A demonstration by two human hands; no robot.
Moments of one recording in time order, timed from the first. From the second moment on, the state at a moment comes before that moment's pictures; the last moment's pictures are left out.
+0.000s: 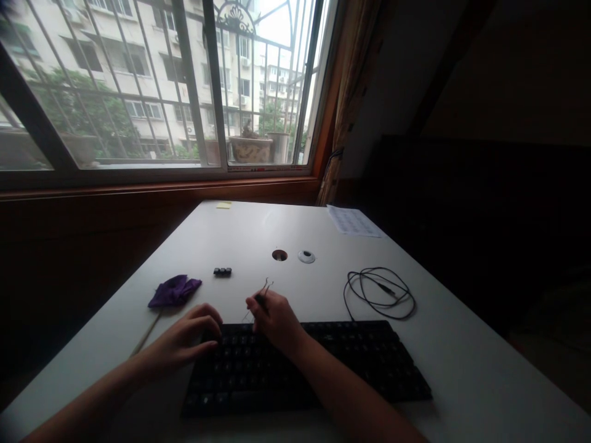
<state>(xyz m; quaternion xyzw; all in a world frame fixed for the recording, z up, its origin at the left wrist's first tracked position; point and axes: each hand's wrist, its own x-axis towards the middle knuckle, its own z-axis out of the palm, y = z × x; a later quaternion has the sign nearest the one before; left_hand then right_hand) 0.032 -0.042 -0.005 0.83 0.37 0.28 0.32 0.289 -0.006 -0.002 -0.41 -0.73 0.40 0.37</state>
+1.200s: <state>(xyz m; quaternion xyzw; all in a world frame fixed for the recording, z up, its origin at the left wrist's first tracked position) 0.037 -0.043 -0.006 0.81 0.39 0.30 0.32 0.292 -0.004 -0.005 -0.39 -0.77 0.38 0.34</state>
